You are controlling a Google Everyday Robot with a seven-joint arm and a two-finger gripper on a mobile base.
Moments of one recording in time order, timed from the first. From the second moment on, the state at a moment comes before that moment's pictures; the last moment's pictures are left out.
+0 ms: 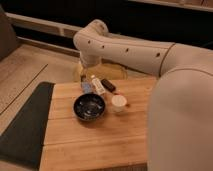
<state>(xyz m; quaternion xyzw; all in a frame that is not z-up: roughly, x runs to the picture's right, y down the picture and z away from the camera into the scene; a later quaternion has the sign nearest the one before) -0.080 -0.105 0.742 -0.16 0.02 0.53 0.83</state>
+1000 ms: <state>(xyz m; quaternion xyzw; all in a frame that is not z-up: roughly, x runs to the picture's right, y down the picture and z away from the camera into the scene) -0.143 -0.100 0.861 -0.24 -0.06 0.40 0.88</state>
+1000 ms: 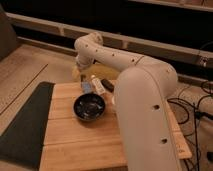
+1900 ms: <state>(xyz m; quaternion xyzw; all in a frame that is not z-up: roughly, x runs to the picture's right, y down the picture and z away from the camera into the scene) -0.198 -0.056 0.923 -0.29 -0.02 0.34 0.89</state>
